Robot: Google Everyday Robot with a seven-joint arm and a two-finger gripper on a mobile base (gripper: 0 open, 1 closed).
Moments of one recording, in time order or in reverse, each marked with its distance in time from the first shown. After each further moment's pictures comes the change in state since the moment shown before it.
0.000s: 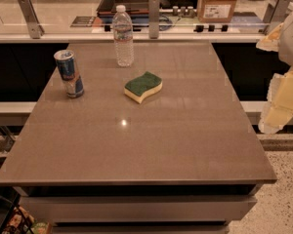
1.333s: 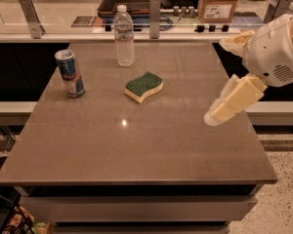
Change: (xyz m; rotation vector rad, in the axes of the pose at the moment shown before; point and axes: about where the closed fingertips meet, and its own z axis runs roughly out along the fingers) arm -0.078 -0.004 0.031 0.043 -0.469 0.051
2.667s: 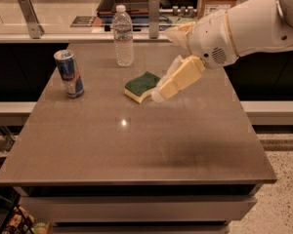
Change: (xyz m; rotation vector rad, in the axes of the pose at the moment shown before) arm -0.088 -0.012 0.072 -0.166 -0.312 -0.002
